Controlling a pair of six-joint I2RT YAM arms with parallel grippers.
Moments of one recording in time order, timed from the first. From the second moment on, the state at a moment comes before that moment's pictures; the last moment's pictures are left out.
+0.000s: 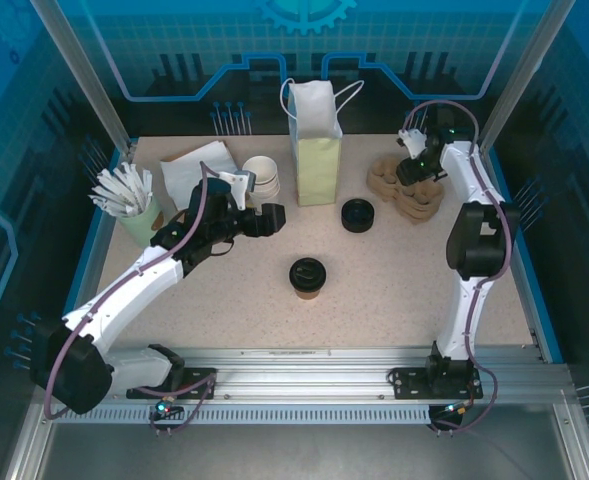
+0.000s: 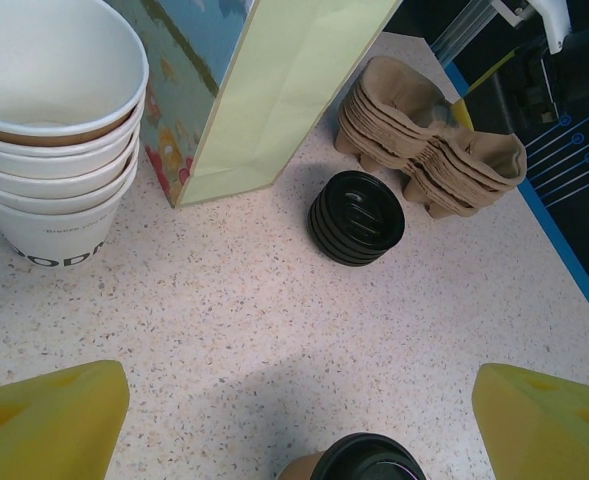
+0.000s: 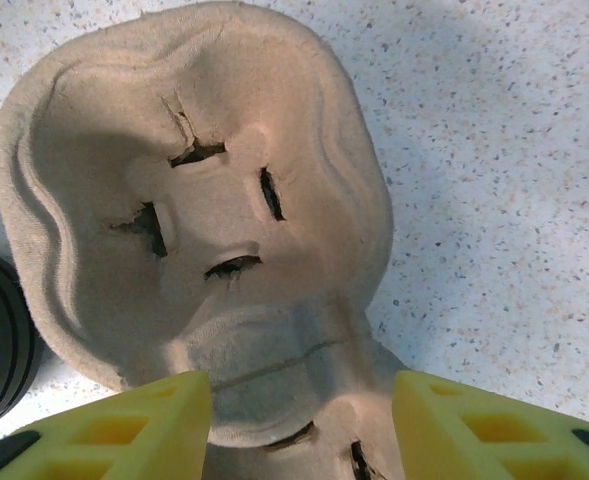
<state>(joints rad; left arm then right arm) -0.44 1.24 0.99 -0.28 0.19 -0.44 -0.04 2.14 1.97 -0.96 -0.11 -0.46</state>
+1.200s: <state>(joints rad) -0.44 1.26 0.98 -0.27 0.19 -0.45 -0.04 2.25 2.09 -1.08 -0.19 -0.53</state>
